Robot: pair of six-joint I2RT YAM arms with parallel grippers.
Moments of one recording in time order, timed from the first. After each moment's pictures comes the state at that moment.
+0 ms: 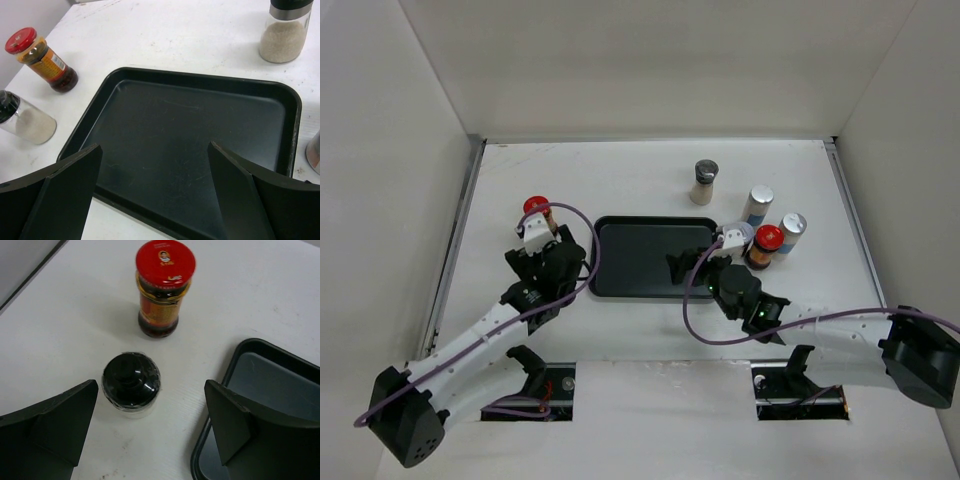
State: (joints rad) left arm -0.67 0.86 0.56 -0.30 -1.00 -0.66; right arm 0.99 1.13 0.42 0.57 0.57 0.39
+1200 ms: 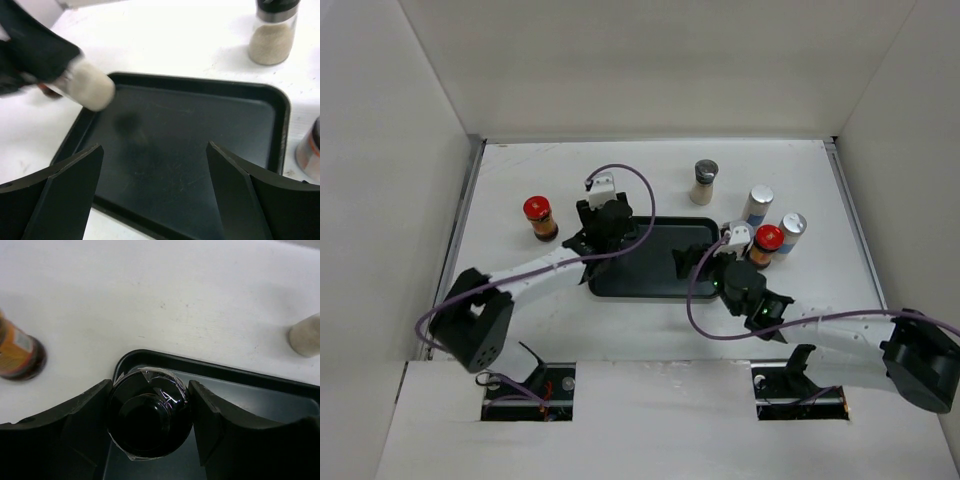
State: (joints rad) left arm -0.69 1.43 0.84 0.11 -0.73 -0.49; right arm 0.94 1.13 0.42 0.58 0.54 0.39
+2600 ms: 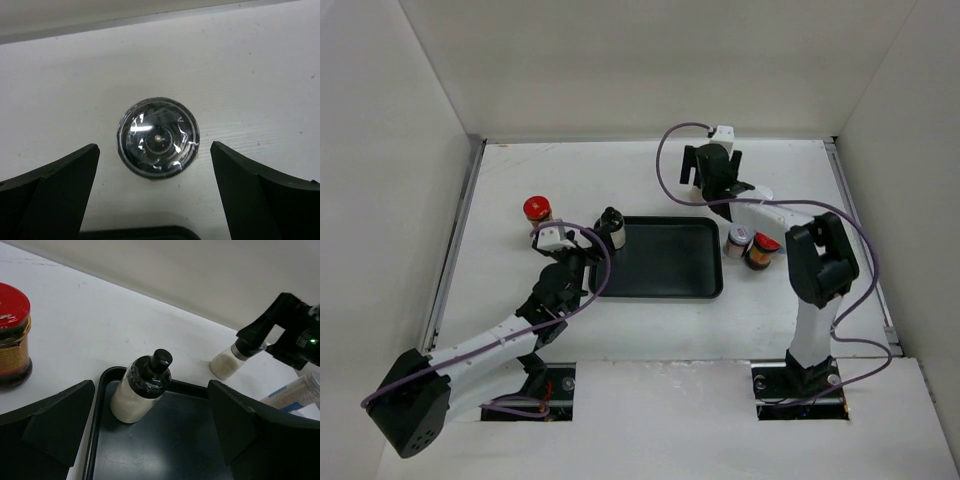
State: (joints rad) left arm -0.72 0.90 0.27 0.70 -0.66 -0.44; right arm 0.46 1.90 1.36 0.10 0.51 0.29
